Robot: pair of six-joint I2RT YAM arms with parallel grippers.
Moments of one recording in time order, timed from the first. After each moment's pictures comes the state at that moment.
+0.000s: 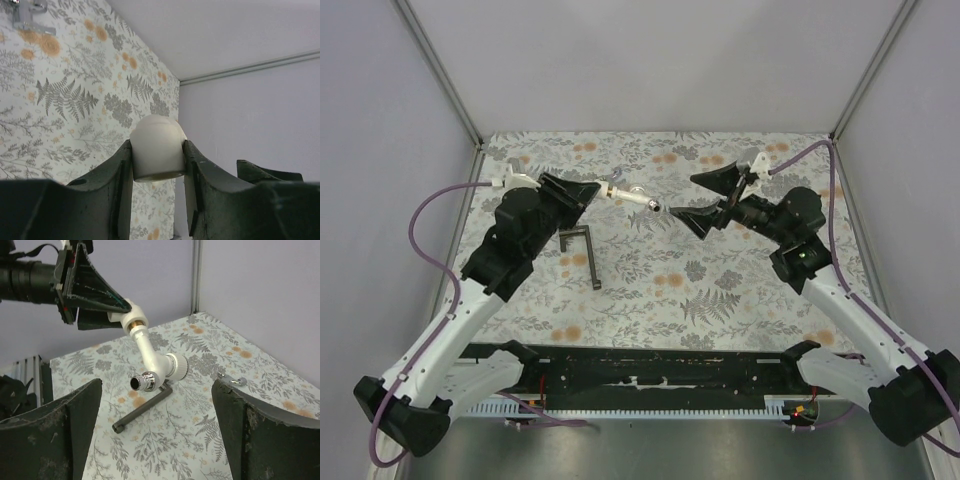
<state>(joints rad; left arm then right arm) -0.50 0.92 0.99 -0.25 -0.17 -1.11 0.44 1.04 0.85 0.43 -0.59 0.21</state>
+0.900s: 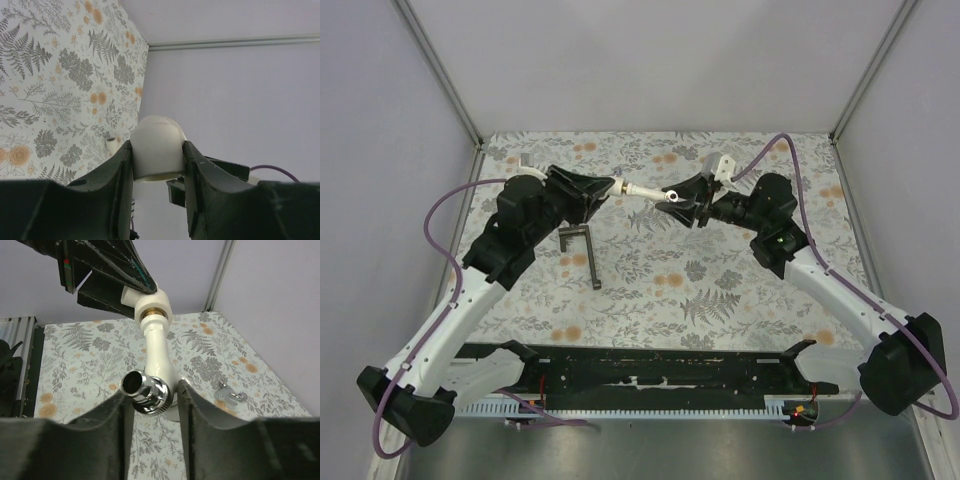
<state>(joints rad) -0.50 1.01 1.08 -0.31 0.03 -1.35 0.53 1.20 0.93 0.39 -0.73 -0.09</state>
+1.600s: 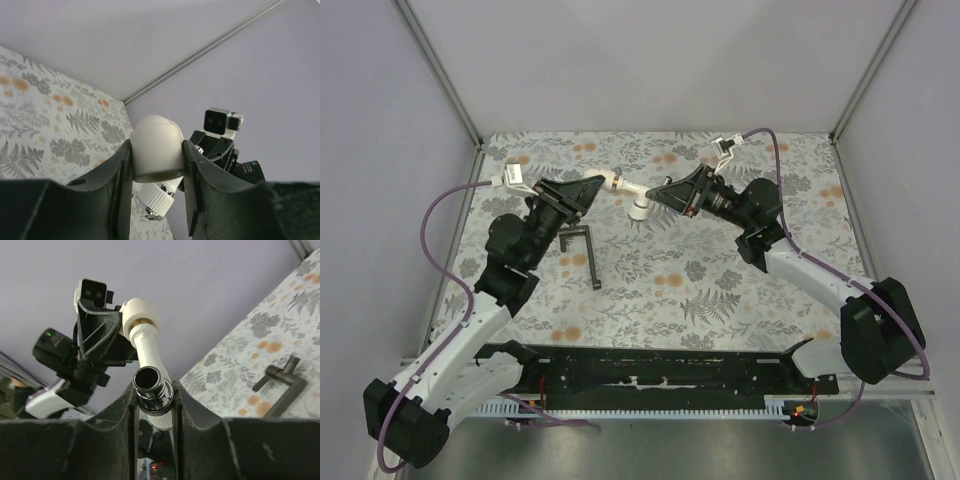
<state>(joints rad) -0.48 0.87 0.74 0.32 0.01 -1.03 0.51 1.37 0.88 0.77 -0.64 0.91</state>
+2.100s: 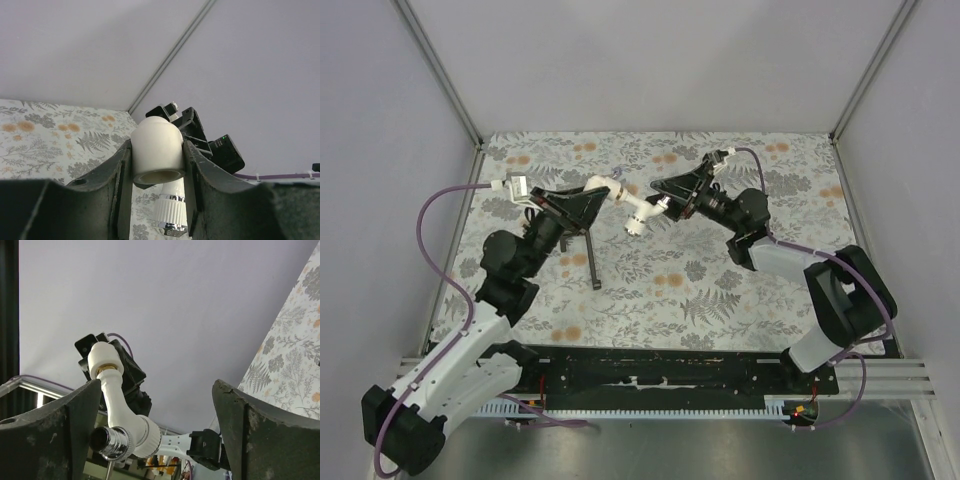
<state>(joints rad) -0.49 0.82 0.64 0.55 0.12 -0.72 0.48 1.60 0.80 1.14 -0.61 1.53</state>
